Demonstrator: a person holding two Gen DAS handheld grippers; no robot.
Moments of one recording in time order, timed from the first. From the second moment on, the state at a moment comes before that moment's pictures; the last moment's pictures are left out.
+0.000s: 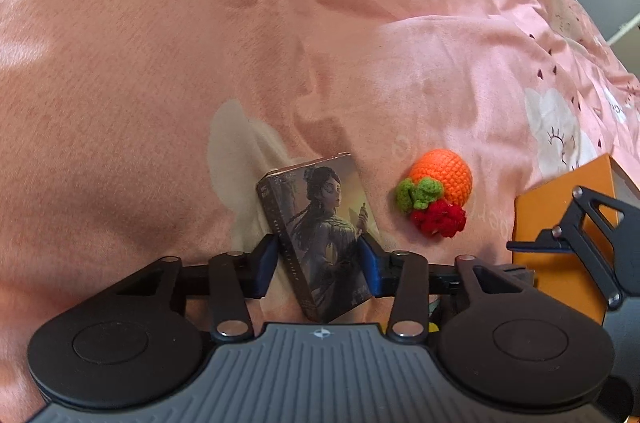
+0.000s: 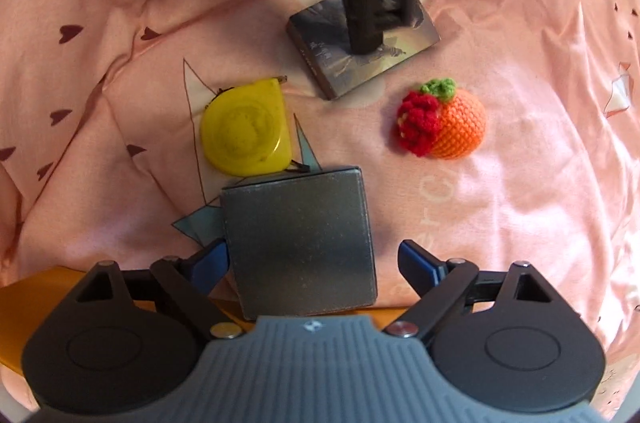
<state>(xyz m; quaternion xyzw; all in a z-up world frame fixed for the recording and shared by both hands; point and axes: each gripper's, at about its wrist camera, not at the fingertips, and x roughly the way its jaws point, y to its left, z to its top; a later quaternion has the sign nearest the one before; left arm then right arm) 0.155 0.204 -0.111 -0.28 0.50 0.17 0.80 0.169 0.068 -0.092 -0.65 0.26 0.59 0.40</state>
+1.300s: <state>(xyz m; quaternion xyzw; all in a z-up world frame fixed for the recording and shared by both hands) 0.141 0.222 -0.109 -0.36 0.46 0.13 0.80 0.191 0.053 -0.078 -0.62 0.28 0.59 0.43</state>
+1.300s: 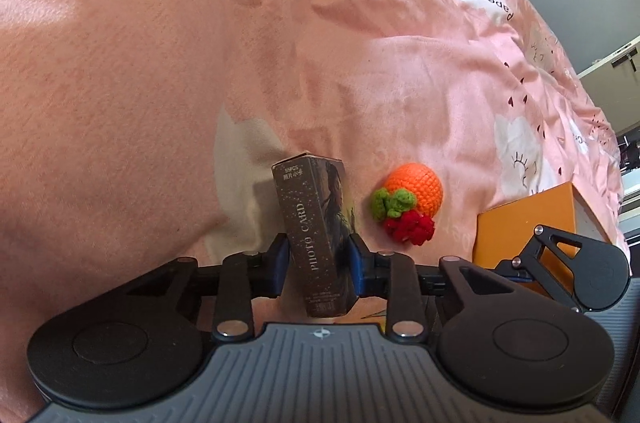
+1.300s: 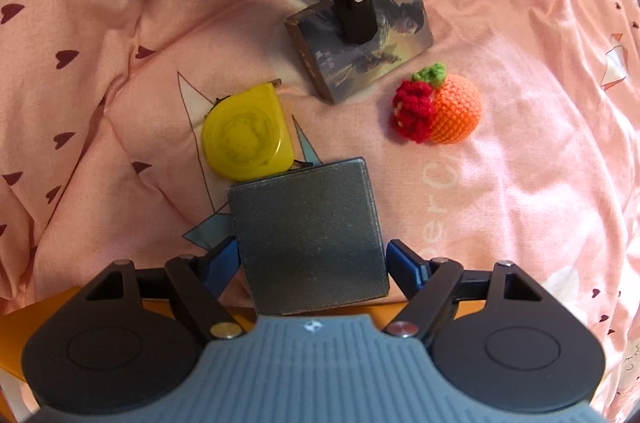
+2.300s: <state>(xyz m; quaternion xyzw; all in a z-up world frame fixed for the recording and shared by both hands) 0.182 0.084 0.022 -0.33 0.37 -0.08 0.87 0.229 -0.082 0.051 -0.59 0.23 0.49 0.61</state>
